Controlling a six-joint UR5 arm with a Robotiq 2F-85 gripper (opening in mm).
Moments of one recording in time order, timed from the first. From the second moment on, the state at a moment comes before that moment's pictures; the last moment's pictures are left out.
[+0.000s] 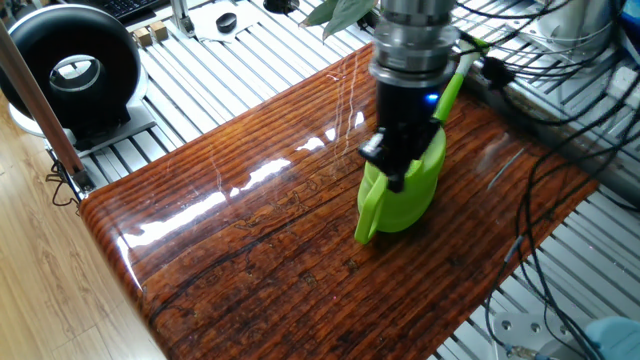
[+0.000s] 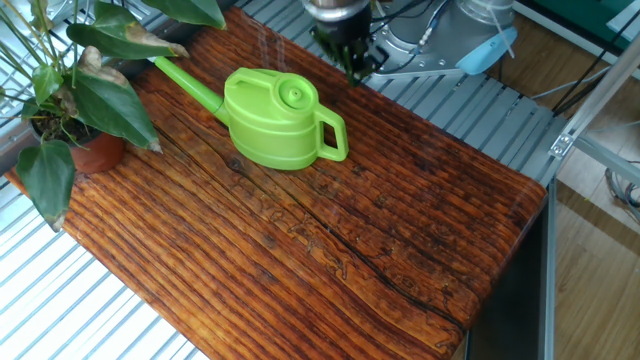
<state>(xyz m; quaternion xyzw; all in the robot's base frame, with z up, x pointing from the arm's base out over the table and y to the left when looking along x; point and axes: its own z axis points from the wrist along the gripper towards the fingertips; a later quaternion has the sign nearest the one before) 0.356 0.074 0.197 -0.03 -0.99 -0.05 0.10</state>
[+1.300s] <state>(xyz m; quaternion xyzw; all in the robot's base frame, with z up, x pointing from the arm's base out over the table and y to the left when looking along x) 0.396 0.088 0.174 -0.02 -0.99 -0.09 0.11</state>
